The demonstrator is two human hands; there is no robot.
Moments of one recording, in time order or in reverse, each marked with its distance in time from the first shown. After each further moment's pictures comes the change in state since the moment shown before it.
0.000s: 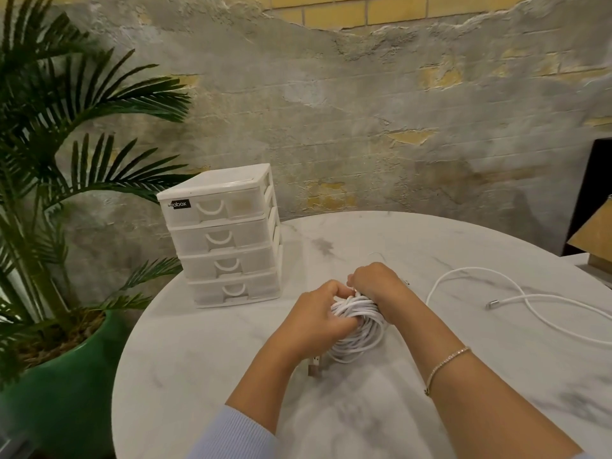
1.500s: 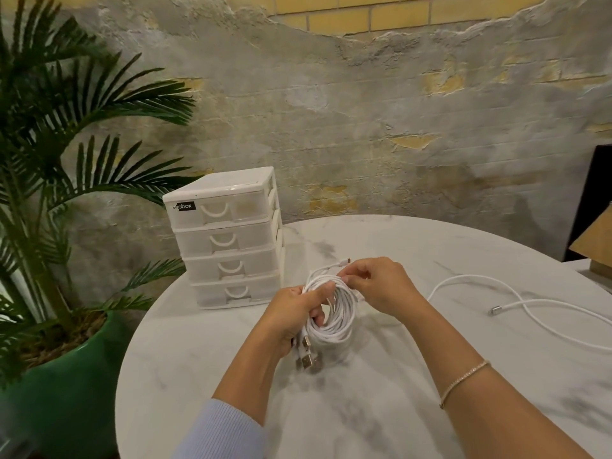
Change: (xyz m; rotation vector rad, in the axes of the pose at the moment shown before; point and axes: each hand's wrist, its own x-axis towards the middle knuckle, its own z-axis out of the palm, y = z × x) left_hand 0.007 -0.015 -0.018 -0.673 0.119 -0.338; right_hand -0.010 0.014 0.000 0.314 0.261 -0.303
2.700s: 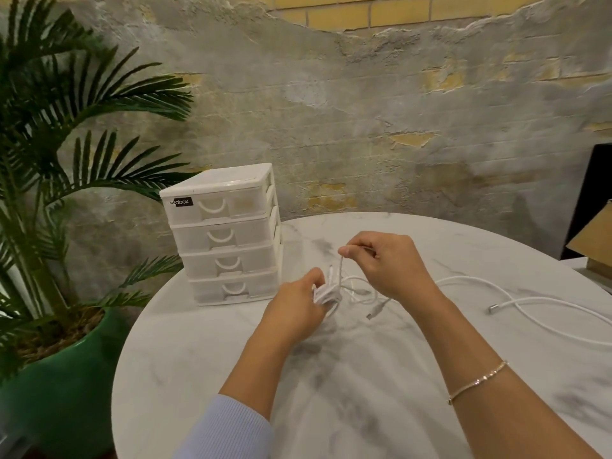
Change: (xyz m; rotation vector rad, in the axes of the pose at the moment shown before) left_hand 0.002 -0.001 0.006 0.913 0.104 0.282; right_hand -0.007 -0.018 -0.022 -0.031 0.227 -0.175
